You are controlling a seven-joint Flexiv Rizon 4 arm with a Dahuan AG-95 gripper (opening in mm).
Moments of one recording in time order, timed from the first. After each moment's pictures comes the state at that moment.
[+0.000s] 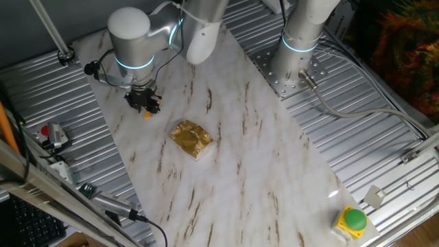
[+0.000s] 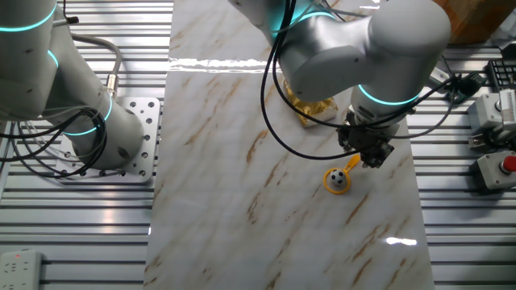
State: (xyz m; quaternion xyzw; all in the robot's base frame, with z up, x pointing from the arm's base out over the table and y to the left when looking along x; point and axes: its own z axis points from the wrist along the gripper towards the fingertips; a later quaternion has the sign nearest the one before) arm 0.585 -0.054 0.022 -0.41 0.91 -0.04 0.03
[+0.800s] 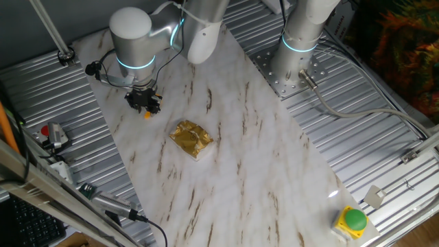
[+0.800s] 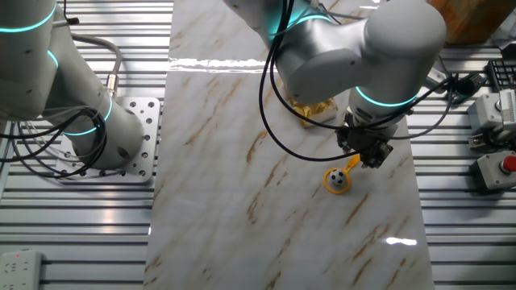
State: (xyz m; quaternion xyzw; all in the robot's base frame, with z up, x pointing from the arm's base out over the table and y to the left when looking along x) arm 0.585 -0.055 0.018 -0.42 0.91 -0.04 0.03
